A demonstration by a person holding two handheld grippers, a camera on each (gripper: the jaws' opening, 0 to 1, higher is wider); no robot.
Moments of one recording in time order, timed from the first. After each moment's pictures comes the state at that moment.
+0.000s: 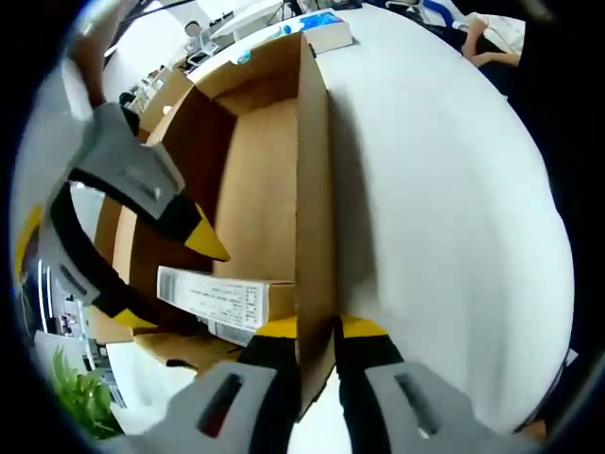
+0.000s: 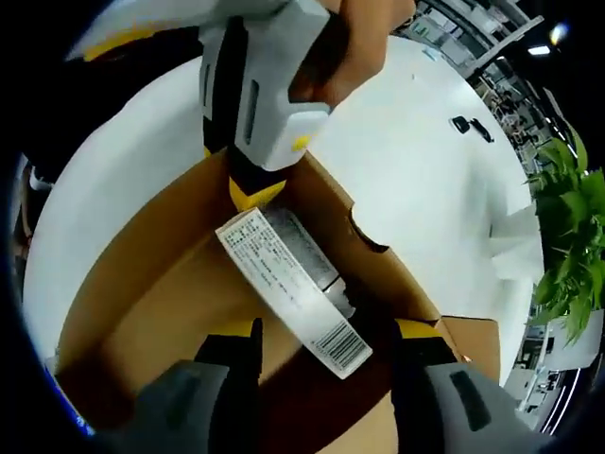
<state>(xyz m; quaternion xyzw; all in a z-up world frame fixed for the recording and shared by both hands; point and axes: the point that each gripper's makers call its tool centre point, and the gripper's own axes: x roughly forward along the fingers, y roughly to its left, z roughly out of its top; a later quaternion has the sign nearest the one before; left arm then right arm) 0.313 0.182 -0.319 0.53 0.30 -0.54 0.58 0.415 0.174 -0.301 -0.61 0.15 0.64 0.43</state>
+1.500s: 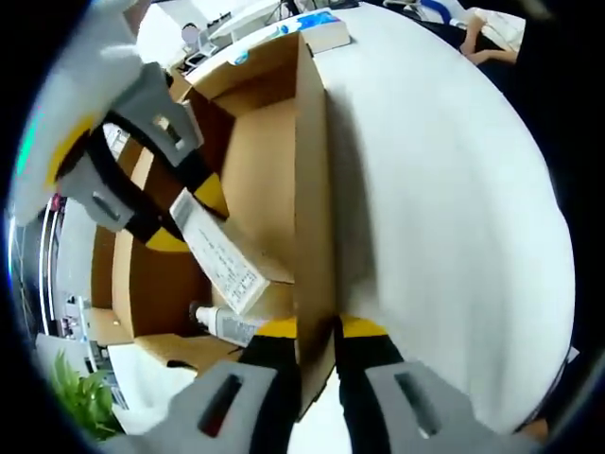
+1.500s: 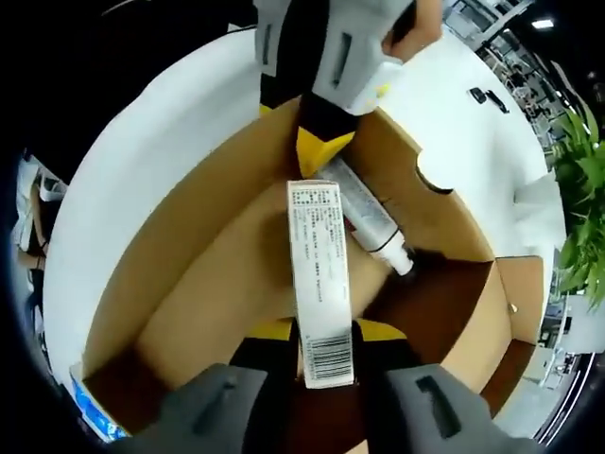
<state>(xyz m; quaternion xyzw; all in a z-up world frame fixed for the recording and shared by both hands) 0.319 0.184 -0.319 0.53 0.30 -0.54 0.58 0.392 0.112 -0.310 -0.62 0.23 0.63 0.42</state>
